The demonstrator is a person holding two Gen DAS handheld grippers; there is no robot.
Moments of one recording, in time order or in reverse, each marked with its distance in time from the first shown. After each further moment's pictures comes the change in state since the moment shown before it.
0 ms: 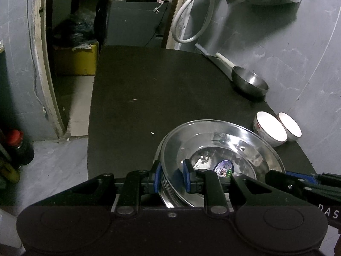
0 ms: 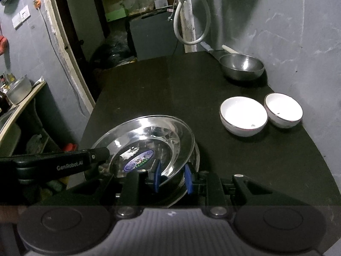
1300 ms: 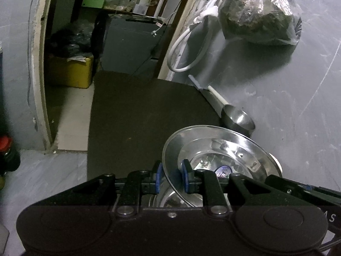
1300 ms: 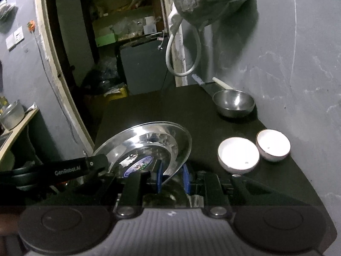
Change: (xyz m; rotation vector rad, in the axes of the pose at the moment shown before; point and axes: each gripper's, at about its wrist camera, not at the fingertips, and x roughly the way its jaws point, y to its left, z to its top) left arm -0.030 0.019 0.033 -0.082 -0.116 -0.095; right arm -0.028 0.026 0.041 0.034 -0.145 -0.072
